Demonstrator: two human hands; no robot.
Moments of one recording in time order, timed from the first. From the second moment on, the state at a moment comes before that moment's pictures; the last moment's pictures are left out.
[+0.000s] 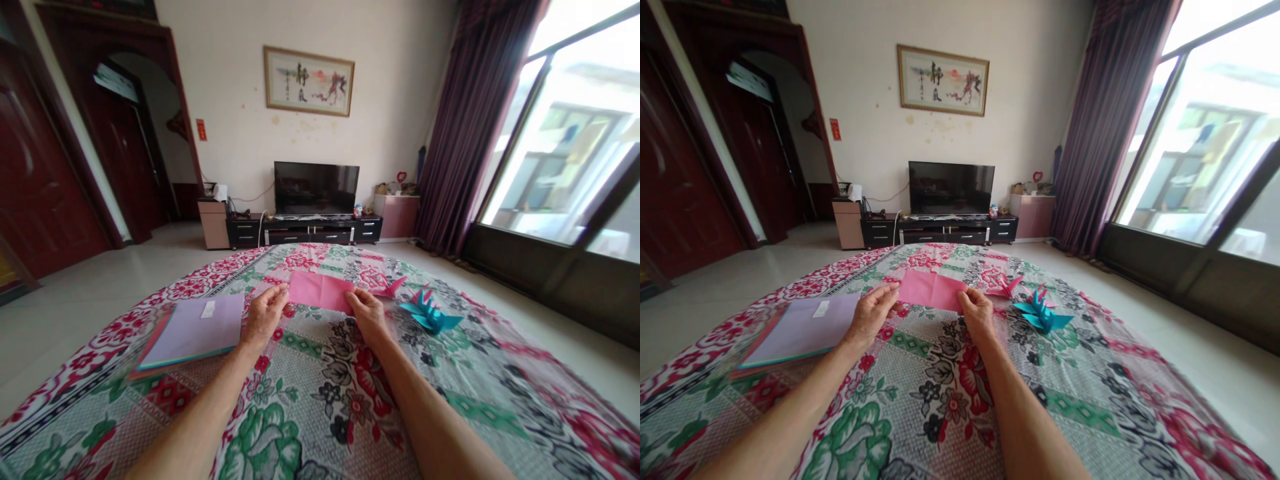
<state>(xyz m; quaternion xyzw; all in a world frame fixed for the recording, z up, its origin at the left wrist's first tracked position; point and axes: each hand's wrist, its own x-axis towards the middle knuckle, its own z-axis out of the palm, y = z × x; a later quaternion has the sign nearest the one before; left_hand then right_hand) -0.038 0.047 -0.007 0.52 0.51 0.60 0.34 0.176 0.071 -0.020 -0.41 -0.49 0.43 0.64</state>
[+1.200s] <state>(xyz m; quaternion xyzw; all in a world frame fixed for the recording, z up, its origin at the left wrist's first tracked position) -0.029 0.039 0.000 0.54 0.47 0.58 0.39 0.170 0.067 -0.014 -0.37 -0.44 0.50 0.65</state>
